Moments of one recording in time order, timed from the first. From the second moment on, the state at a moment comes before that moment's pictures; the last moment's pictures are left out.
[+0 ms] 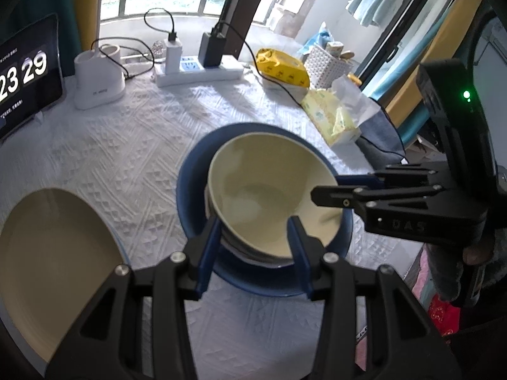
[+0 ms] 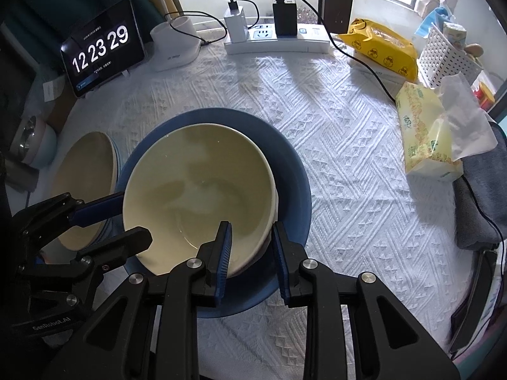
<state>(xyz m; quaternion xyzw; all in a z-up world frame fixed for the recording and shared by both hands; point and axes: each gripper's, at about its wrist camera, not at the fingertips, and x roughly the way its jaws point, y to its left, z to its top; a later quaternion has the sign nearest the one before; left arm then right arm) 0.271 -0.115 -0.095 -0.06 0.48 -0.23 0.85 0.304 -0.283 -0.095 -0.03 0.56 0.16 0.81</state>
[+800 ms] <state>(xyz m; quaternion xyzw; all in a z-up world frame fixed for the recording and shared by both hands) 0.268 -0.103 -0.072 -0.07 0.44 -0.22 0.87 0.294 -0.289 -0.070 -0.02 0.53 0.17 0.83</state>
